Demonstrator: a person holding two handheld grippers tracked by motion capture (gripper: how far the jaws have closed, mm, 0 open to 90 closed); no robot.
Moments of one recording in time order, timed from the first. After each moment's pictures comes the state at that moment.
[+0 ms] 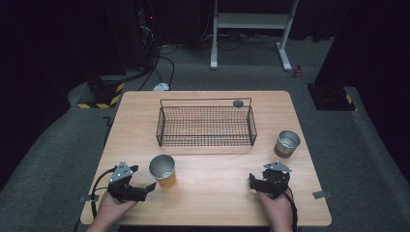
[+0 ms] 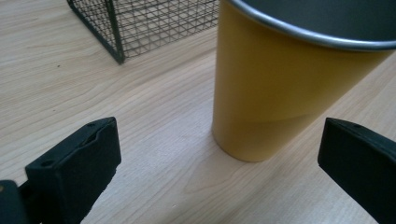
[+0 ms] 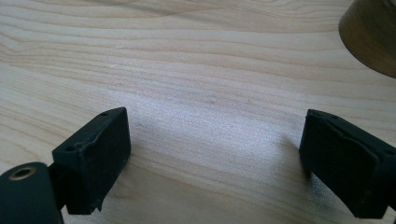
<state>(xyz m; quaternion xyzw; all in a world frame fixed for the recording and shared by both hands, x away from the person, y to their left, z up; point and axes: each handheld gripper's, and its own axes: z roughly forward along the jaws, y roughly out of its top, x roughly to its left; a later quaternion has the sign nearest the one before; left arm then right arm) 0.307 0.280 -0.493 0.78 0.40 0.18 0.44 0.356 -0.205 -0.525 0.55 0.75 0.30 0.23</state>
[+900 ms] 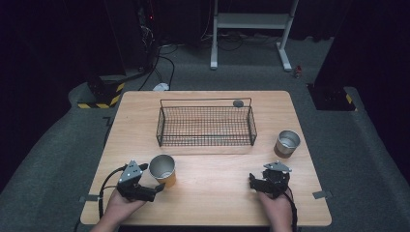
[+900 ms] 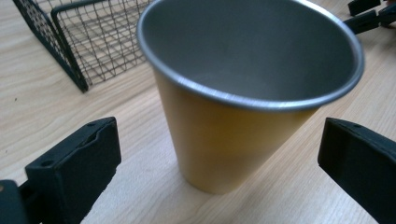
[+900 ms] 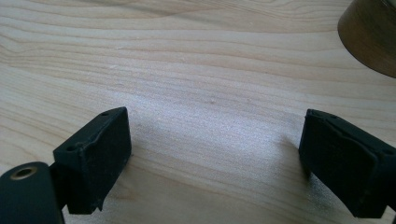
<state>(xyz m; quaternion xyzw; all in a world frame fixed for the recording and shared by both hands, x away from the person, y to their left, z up) 0.312 0.254 -0.485 0.79 0.37 0.18 0.45 0.356 -0.205 -0.525 0.55 0.75 0.30 0.23</state>
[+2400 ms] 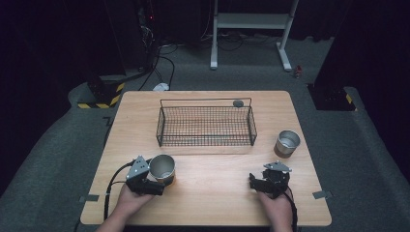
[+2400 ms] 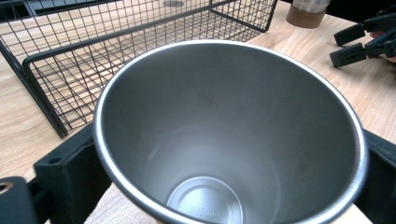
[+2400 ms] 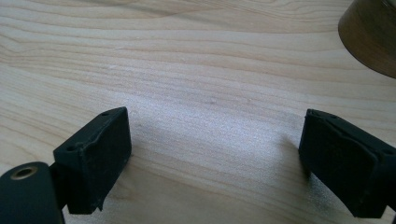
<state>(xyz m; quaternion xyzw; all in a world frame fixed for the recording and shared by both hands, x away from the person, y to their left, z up) 0.326 0.234 -0.486 0.78 0.34 0.19 0.49 0.356 -0.205 -0.525 0.55 0.75 0.30 0.23</state>
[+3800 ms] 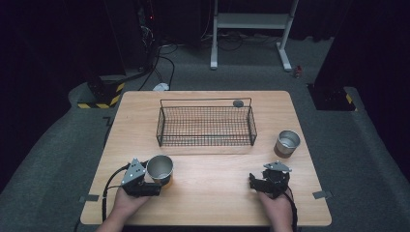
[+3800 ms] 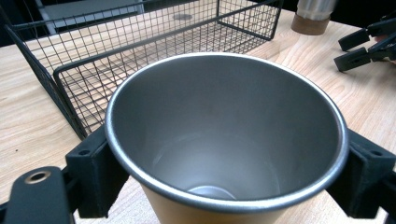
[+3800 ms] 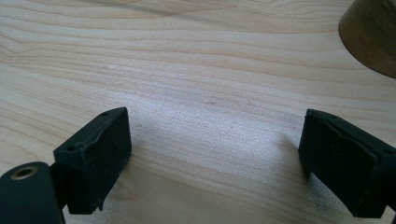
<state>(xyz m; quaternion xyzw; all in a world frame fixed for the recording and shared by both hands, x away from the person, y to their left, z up) 0.315 0.241 -0.484 0.76 0.34 0.22 0.50 0.356 -0.206 -0.525 0.55 0.75 0.30 0.23</state>
